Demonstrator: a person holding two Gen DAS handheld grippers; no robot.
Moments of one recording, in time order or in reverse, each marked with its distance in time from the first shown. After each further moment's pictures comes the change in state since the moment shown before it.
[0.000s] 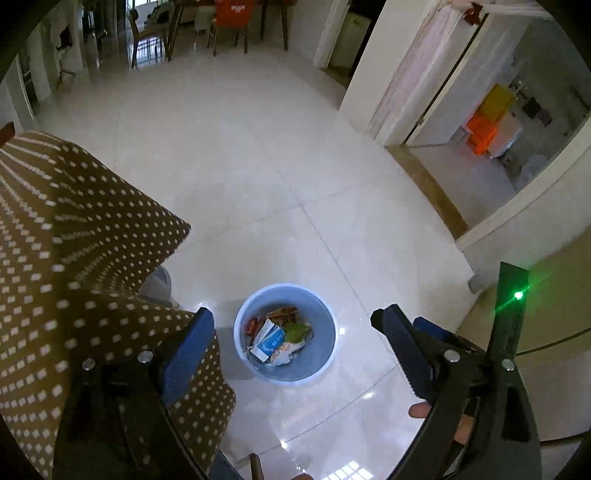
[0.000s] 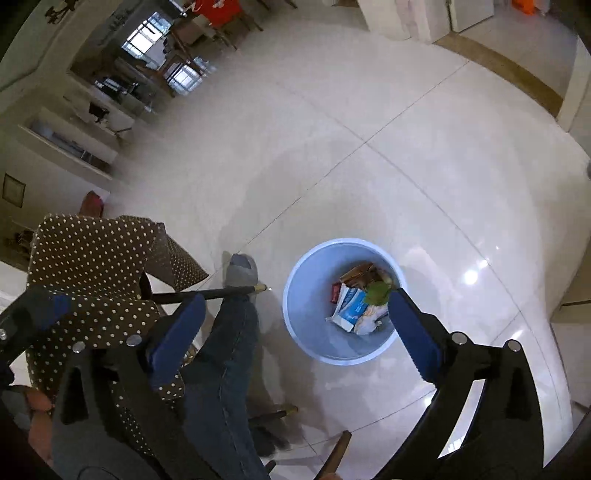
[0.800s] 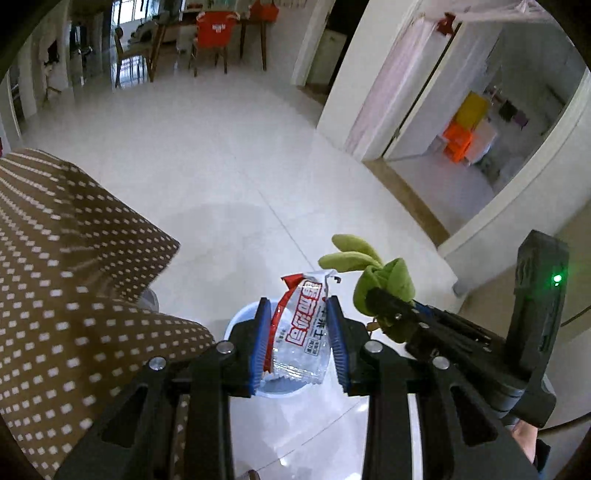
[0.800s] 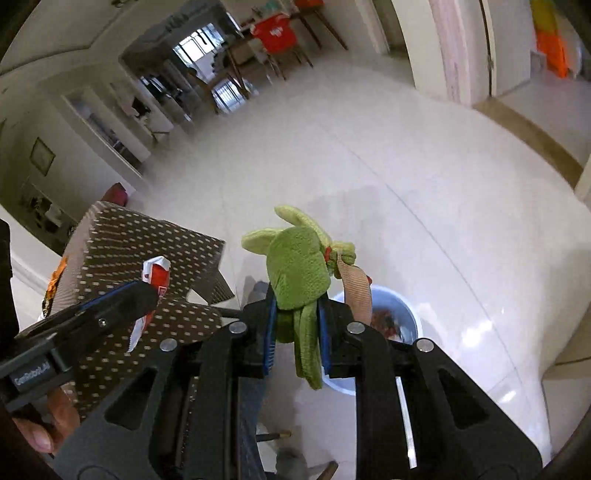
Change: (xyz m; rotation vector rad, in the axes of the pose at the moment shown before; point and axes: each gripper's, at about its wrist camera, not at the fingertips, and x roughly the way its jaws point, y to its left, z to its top) left arm -0.013 0.001 -0.006 0.043 -0.054 -0.067; right arm -0.024 0.047 -0.001 -0.167 -0.108 0.087
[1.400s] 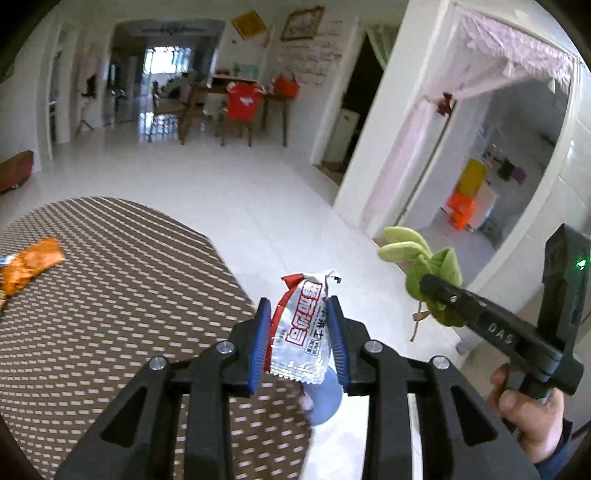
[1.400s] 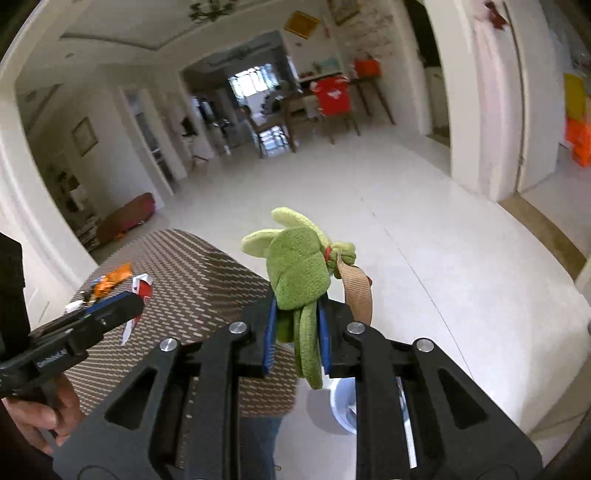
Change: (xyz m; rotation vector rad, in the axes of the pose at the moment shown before) left arm -0.163 0.054 -0.034 -0.033 -0.320 0.030; right arm -0.109 0.107 0.001 -0.228 -0.246 0.040
